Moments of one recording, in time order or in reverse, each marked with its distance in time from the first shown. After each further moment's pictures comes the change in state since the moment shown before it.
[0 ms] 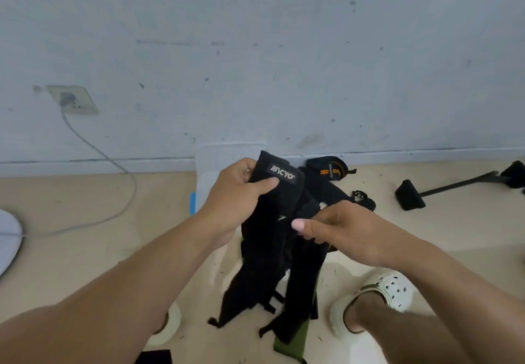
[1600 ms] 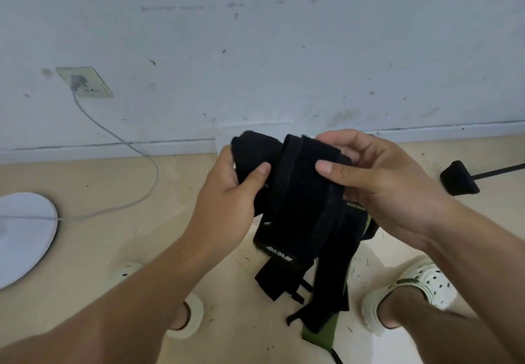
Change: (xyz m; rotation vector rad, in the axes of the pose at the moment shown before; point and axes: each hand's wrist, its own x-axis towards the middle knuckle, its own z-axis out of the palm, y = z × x) left_hand -0.008 -0.001 -0.036 0.035 0.109 0.121; right_hand 0.056 -0.033 -0.009 1.038 0.064 -0.190
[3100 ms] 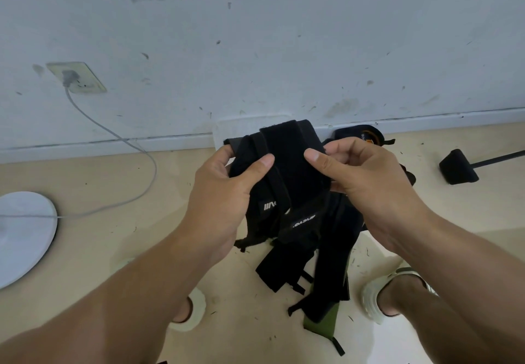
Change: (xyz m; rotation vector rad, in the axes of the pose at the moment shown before) left_hand 0.002 -0.001 0.006 -0.248 0.050 -0.179; right_hand 0.001 0.025 0.016 -0.197 0.388 0.027
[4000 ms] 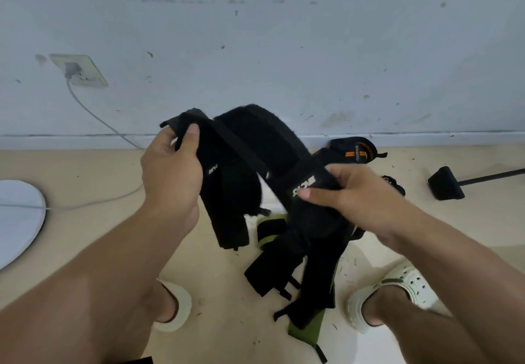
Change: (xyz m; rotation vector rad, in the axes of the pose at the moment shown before) left_hand 0.028 0.014 -0.028 -0.087 0.477 0.135; right_hand 0.001 -0.012 -0.018 -0.315 -0.315 0.144
